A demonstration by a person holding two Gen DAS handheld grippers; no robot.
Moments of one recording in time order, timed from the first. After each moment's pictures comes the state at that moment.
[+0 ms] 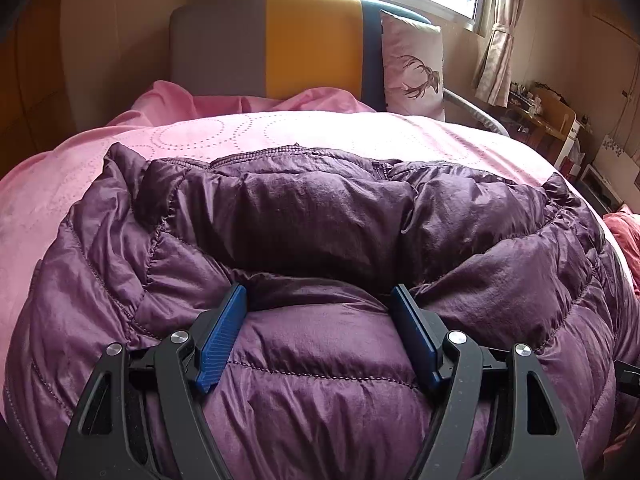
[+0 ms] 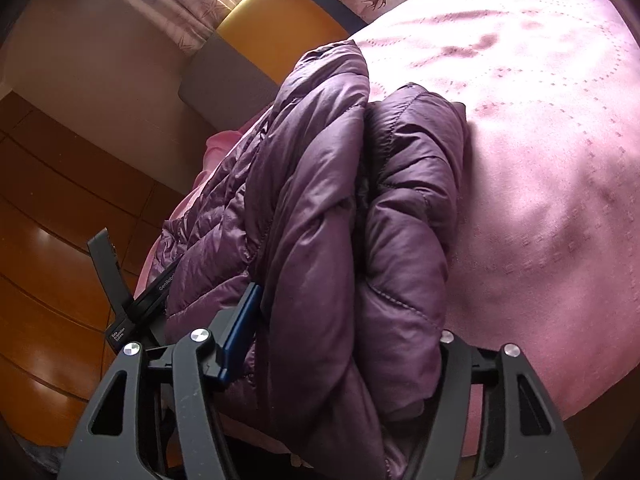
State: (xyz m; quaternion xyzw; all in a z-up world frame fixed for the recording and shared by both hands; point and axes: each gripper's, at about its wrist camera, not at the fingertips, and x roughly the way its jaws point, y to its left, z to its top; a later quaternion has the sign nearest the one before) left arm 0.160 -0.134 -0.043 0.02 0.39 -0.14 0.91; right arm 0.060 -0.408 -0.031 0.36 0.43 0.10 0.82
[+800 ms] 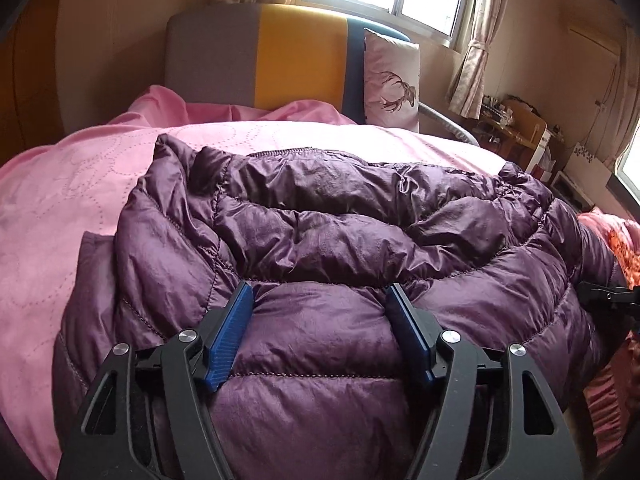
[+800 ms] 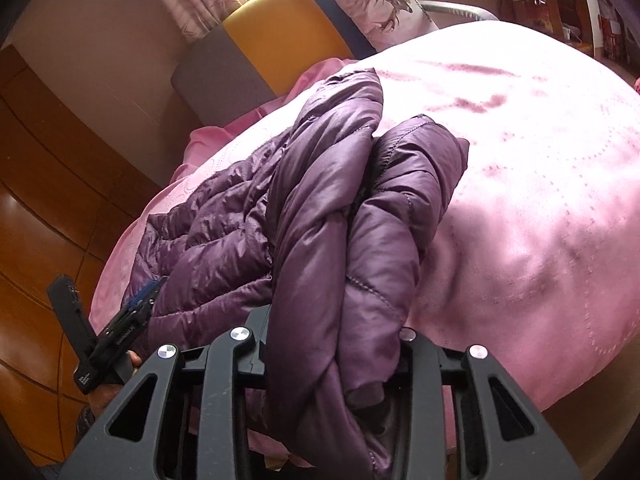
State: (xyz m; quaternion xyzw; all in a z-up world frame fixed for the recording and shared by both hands) left arm 0.106 -0.072 -0.022 -0.01 0.37 -0.20 0.91; right arm 0.057 -0.372 0.022 0.28 0.43 0.06 0.86
